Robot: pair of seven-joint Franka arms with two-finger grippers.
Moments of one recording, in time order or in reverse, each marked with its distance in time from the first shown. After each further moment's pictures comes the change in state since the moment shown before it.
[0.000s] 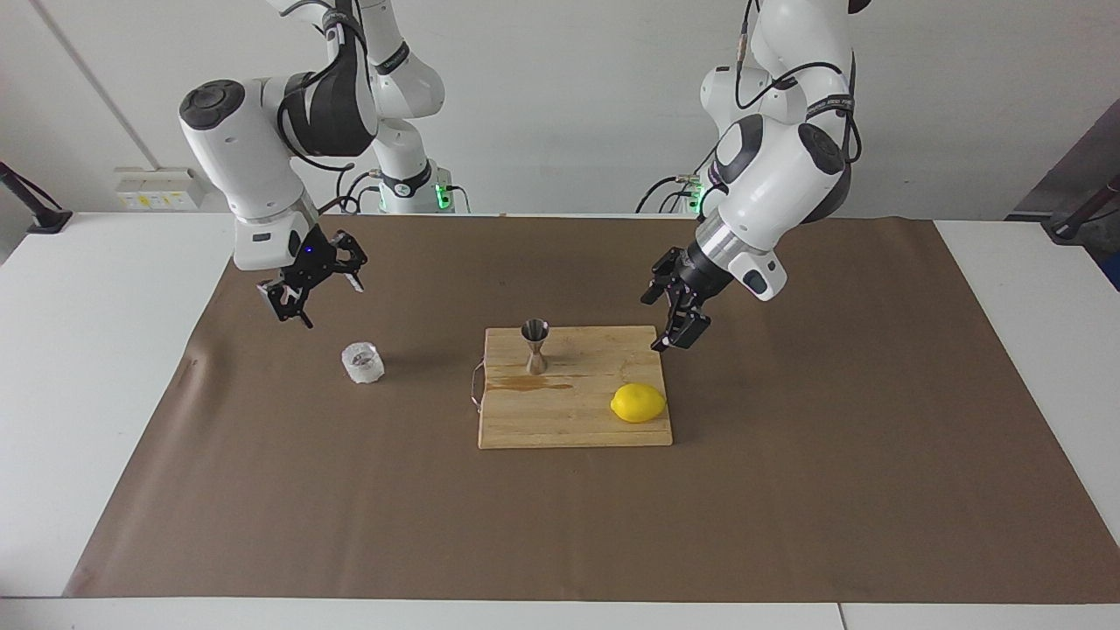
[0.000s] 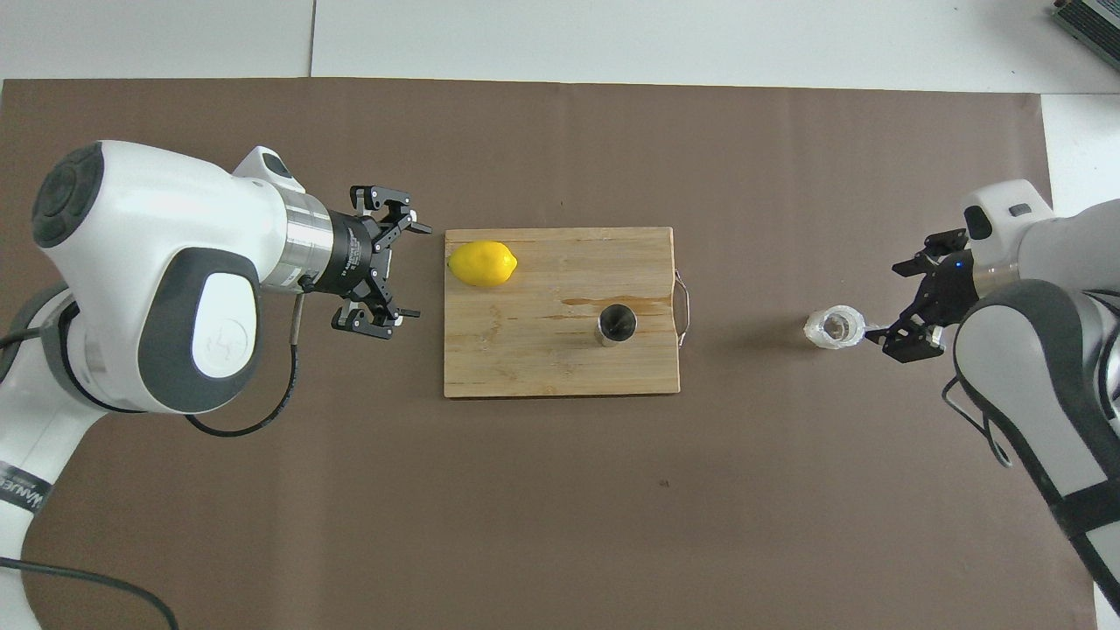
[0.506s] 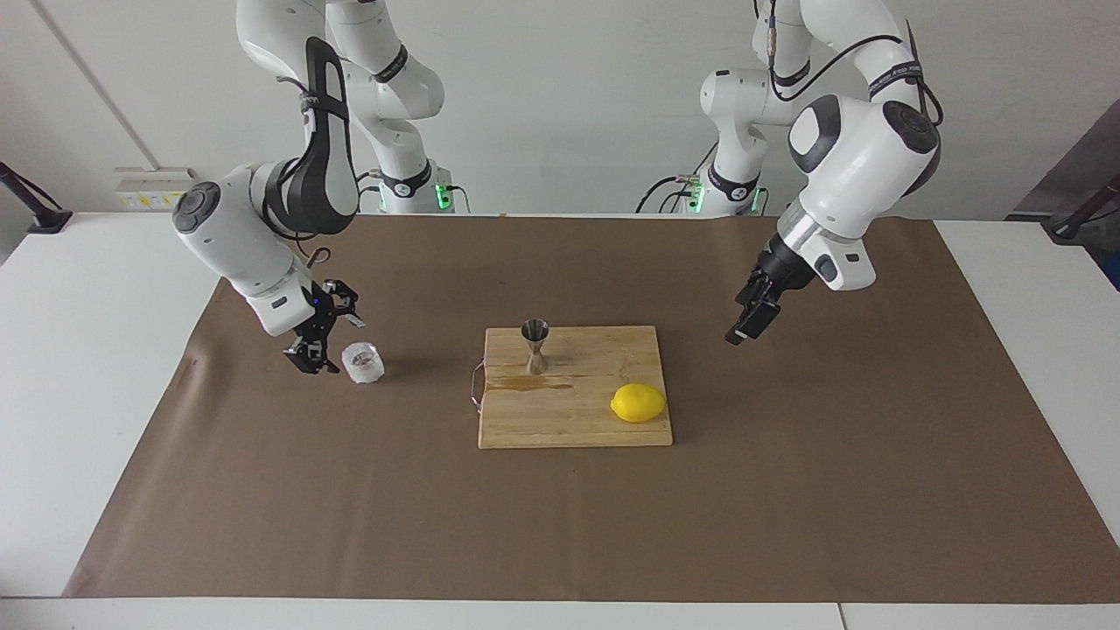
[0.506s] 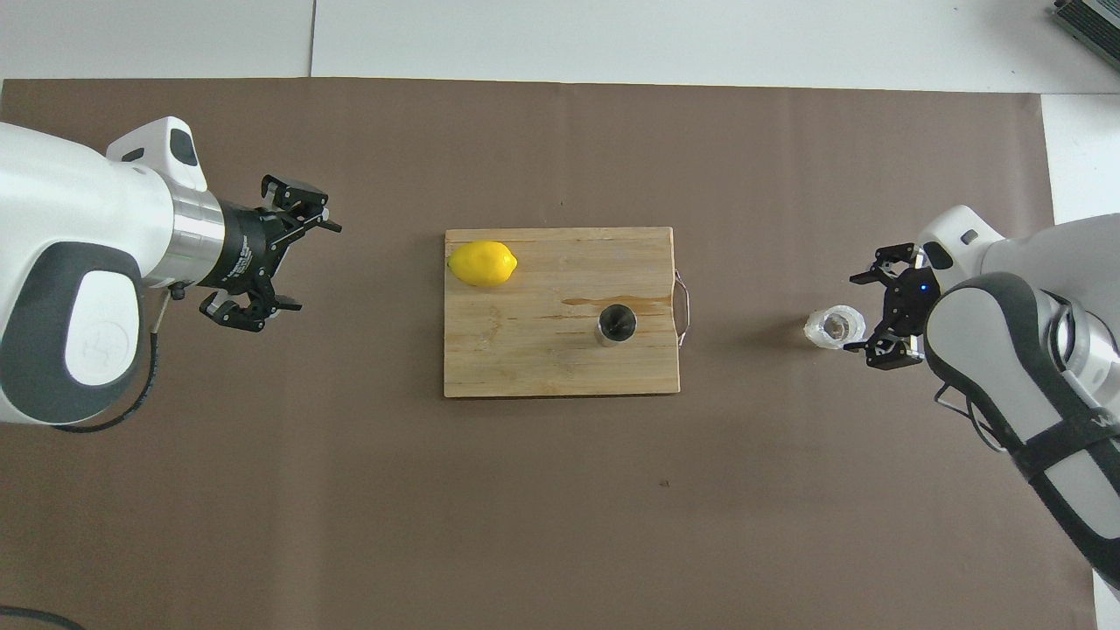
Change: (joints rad) left arm 0.115 -0.079 0.000 0.008 0.214 -0.108 0.360; right arm -0.021 0.094 0.000 -0.068 0.167 0.116 -0.416
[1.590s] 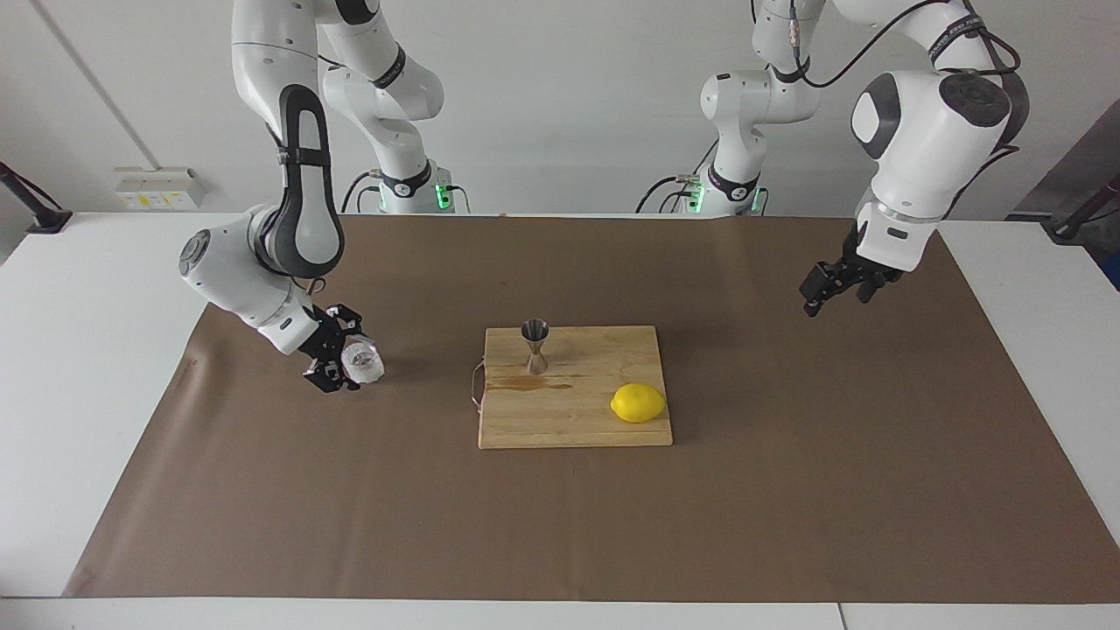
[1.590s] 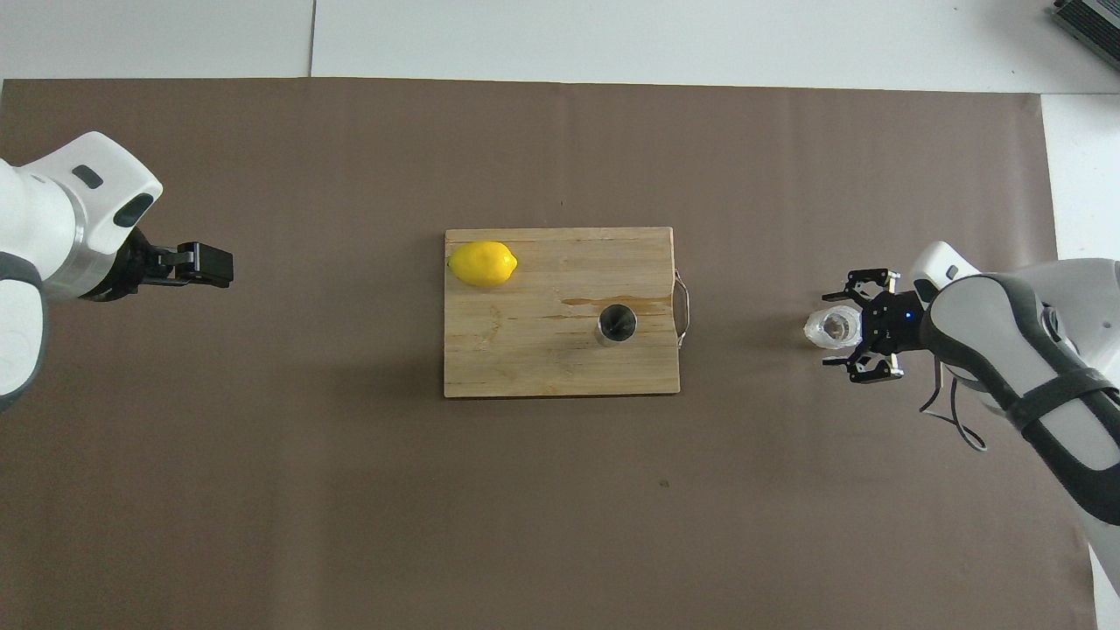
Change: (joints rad) left arm 0.100 -0.039 -0.006 0.000 0.314 -0.107 0.949; right arm -0.050 0.097 0.000 -0.062 0.262 0.044 -0.368
